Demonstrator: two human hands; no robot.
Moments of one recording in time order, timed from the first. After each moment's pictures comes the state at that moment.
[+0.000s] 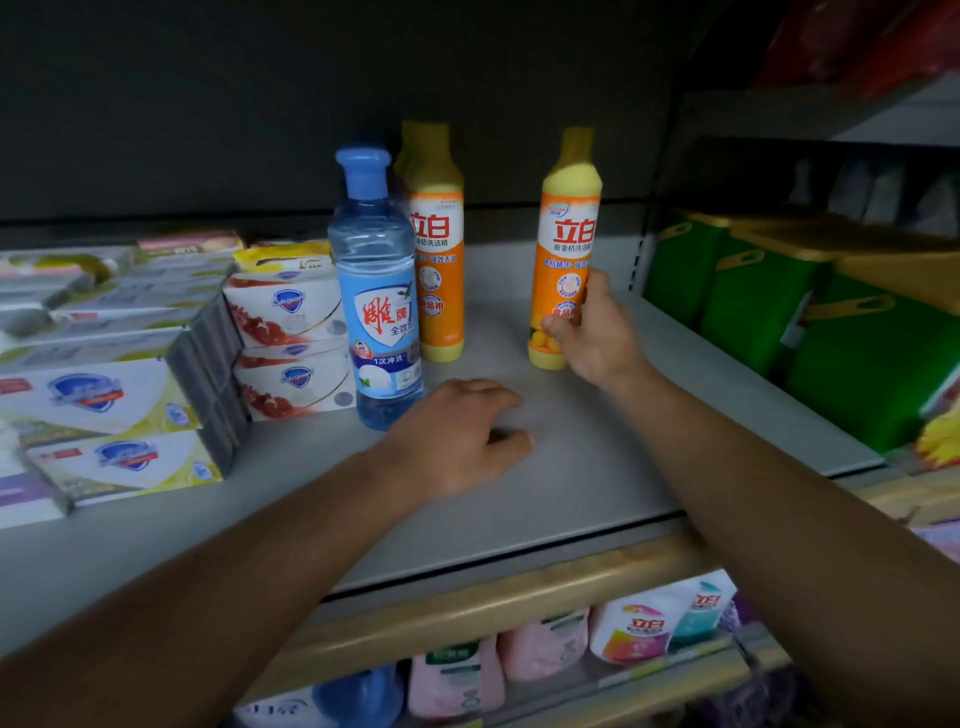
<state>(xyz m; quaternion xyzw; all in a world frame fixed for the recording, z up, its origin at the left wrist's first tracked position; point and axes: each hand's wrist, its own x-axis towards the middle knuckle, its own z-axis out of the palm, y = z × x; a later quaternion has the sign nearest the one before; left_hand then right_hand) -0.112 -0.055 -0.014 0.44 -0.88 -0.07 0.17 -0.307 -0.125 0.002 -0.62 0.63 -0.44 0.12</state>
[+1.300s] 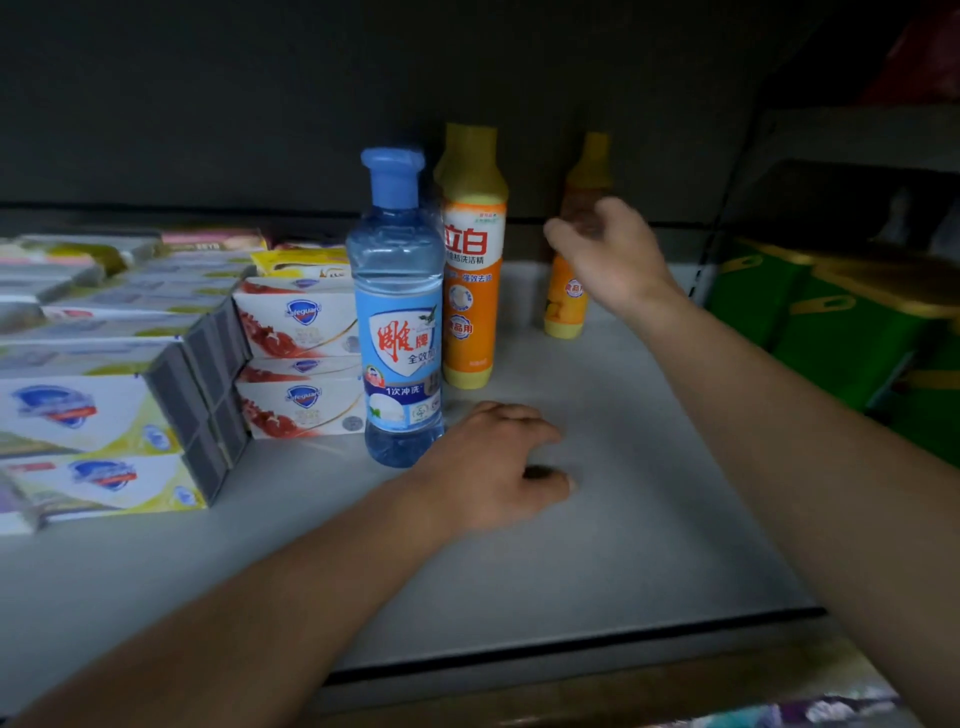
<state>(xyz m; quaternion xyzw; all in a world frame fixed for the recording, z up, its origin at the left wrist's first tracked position) -0.127 -0.082 -0.021 0.45 -0.87 -0.10 0.17 -0.284 -0.187 0.082 -0.65 0.56 -0.50 0.11</state>
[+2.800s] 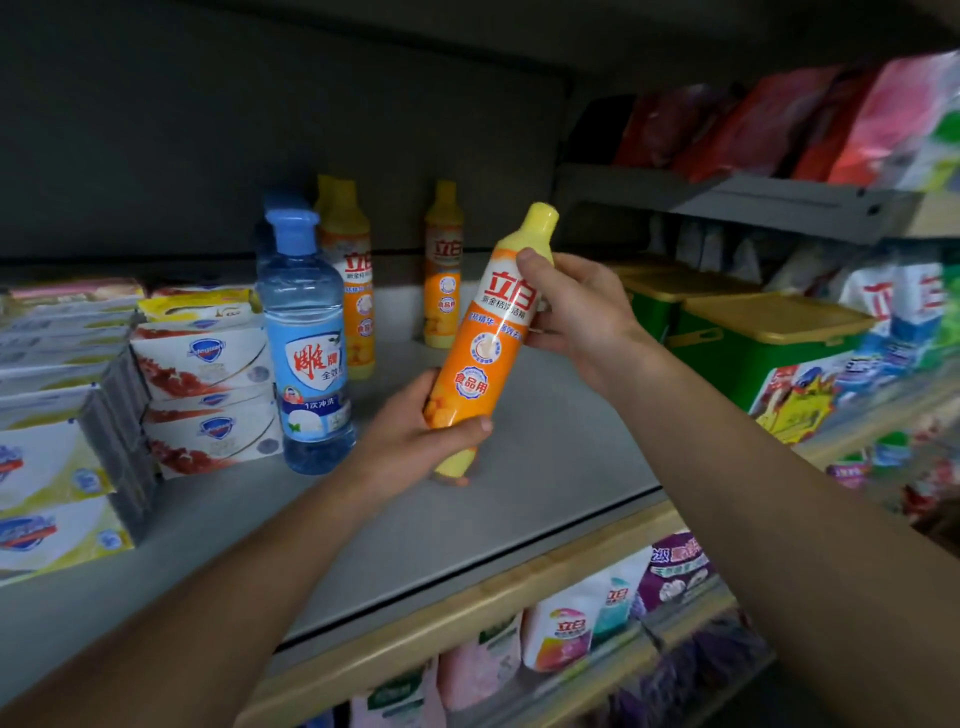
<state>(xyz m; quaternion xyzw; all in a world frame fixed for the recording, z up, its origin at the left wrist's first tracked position) -0.127 -0.045 0.007 0.31 -0.67 -0.56 0.39 -0.306 -0.040 0.093 -0.48 0.54 -0.63 0.29</state>
